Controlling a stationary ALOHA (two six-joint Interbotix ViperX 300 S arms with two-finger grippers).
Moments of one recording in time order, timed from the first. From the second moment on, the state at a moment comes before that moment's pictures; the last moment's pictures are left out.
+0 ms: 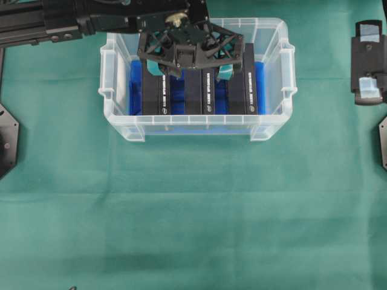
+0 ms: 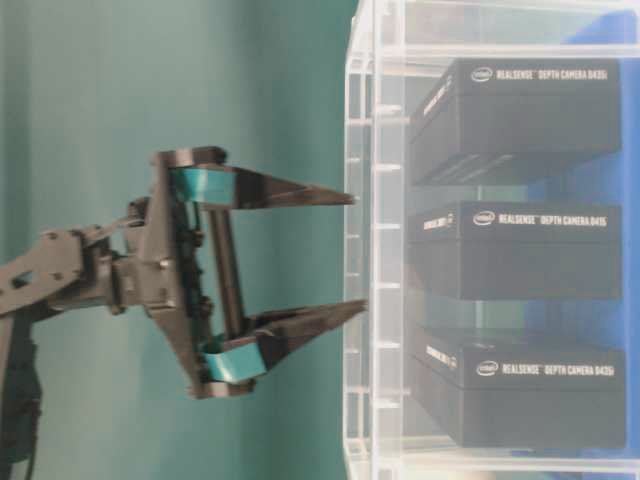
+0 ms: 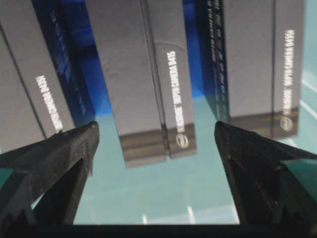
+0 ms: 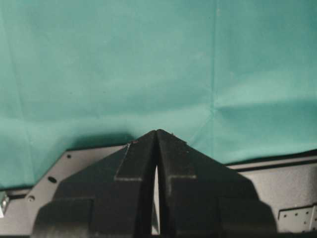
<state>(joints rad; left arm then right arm) 0.21 0.29 -0.23 0.02 1.29 -1.25 -0.02 -0.60 0.46 -0.16 1.53 0.17</state>
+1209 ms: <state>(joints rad) 0.23 0.34 -0.07 0.03 1.09 -1.28 -0.02 -0.60 0.46 -0.16 1.49 0.17</state>
